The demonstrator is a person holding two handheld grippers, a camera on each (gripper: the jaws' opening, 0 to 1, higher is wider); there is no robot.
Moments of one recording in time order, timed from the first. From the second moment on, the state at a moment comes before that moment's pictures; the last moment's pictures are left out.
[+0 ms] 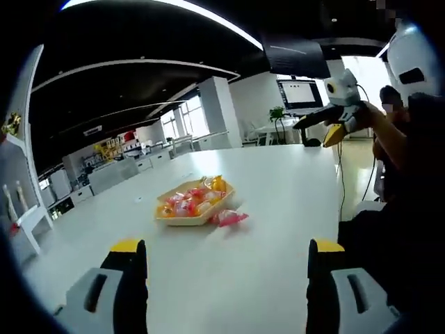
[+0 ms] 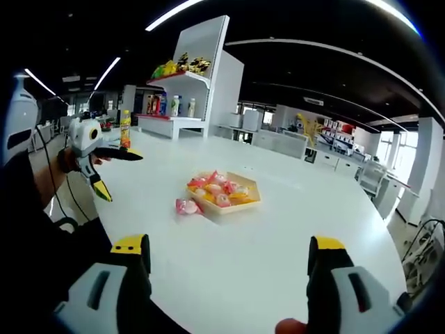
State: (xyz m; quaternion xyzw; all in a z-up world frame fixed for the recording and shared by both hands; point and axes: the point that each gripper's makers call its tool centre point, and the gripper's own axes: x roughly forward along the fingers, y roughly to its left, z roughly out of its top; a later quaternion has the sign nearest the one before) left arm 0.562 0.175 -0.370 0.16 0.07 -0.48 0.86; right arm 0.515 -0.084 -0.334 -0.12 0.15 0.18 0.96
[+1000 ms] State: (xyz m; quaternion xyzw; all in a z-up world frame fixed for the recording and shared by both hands) left arm 0.556 0.198 -0.350 0.16 0.05 -0.44 0.88; right arm 0.511 -0.082 -0.335 -0.12 0.15 0.19 0.96
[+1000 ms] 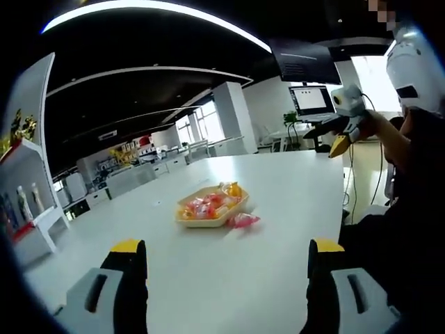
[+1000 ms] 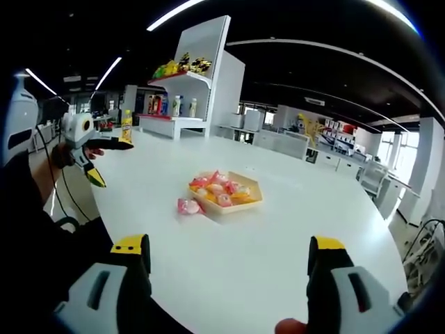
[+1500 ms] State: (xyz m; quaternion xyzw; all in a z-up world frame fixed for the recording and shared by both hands) left arm 0.559 0.203 -0.348 0.17 0.04 -0.43 0.89; right arm 0.530 -0.045 -0.369 -0.09 0.17 0.24 0.95
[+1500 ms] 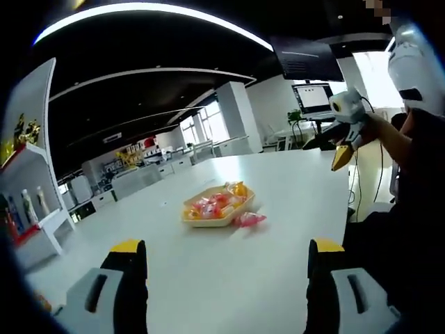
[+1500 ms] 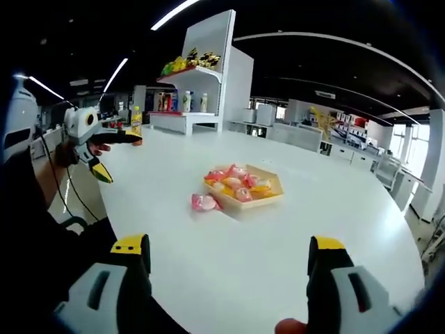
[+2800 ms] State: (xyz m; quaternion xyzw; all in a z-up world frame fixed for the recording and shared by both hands) left arm 0.568 0.230 -0.348 0.19 0.04 -0.42 0.89; right arm 0.637 0.081 -0.450 -0.05 0.24 0.36 0.90
